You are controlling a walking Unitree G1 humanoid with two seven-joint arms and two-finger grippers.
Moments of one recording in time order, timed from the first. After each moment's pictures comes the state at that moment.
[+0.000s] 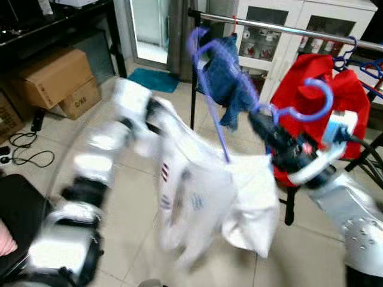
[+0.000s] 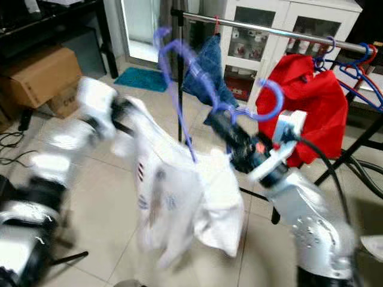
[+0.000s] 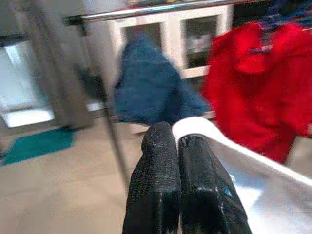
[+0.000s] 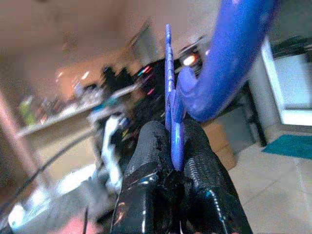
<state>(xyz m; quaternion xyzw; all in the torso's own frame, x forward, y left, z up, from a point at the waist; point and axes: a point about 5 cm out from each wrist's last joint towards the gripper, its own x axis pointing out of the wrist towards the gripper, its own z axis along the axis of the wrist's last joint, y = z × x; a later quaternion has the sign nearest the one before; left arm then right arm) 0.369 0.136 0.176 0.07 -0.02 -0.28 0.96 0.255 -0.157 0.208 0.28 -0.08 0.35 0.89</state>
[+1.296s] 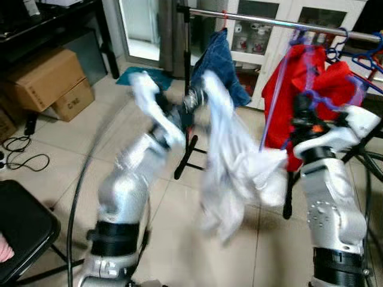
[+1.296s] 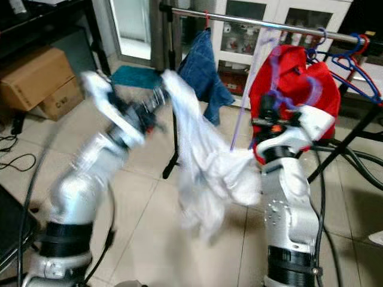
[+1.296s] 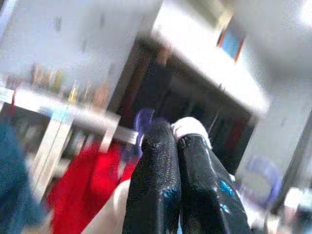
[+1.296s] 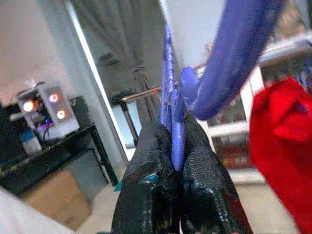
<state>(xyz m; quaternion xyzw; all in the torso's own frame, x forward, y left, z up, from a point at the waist) 0.301 0.083 0.254 -0.27 -0.18 -0.39 0.86 0.295 -0.182 0.195 0.16 -0.15 0.03 0.97</state>
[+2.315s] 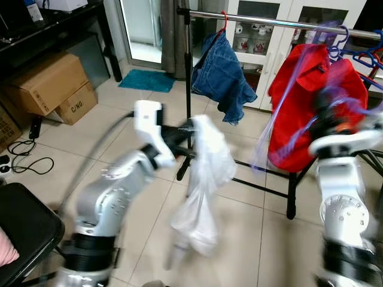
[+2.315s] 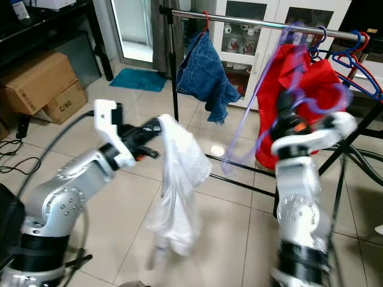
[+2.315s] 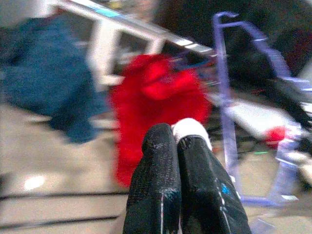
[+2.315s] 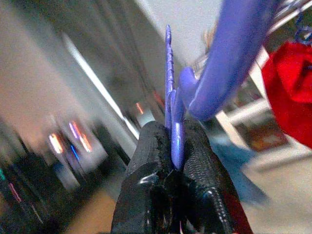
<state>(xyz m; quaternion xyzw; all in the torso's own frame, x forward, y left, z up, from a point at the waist) 0.300 0.110 0.186 -0.15 0.03 -0.32 0.94 0.293 -0.208 0.184 0.29 -0.12 0.04 0.95</state>
